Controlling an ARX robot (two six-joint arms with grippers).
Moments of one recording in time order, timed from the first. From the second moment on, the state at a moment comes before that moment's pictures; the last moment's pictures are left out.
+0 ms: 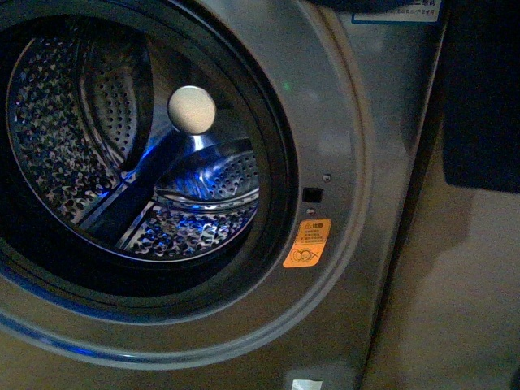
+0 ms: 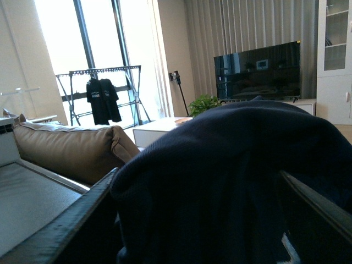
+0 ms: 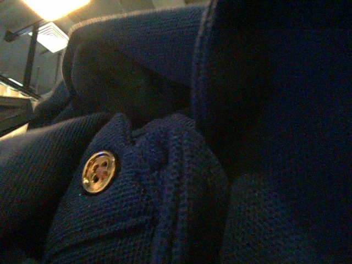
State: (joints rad) left arm -0.59 1.41 1.81 0.01 0.32 0.08; right arm 0.40 1.23 0.93 1.28 0.15 -0.04
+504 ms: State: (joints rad) left arm -0.59 1.41 1.81 0.01 0.32 0.08; right arm -0.57 1.18 0.96 0.99 -0.19 0.34
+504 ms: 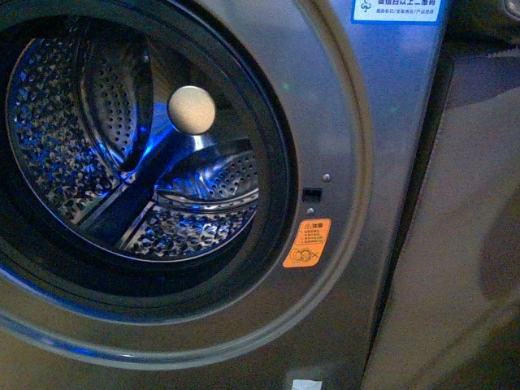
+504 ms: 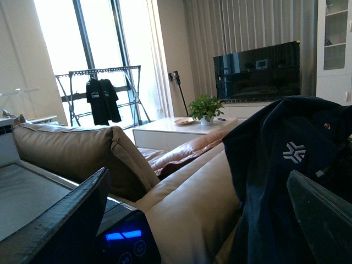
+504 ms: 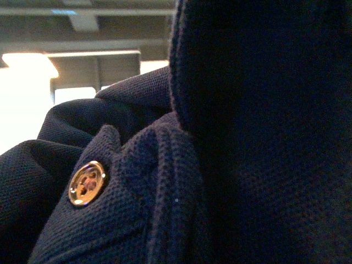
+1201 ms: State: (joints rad) left arm -0.59 1.41 1.81 0.01 0.32 0.08; right arm -1.02 1.53 0.78 0.23 -0.68 0.32
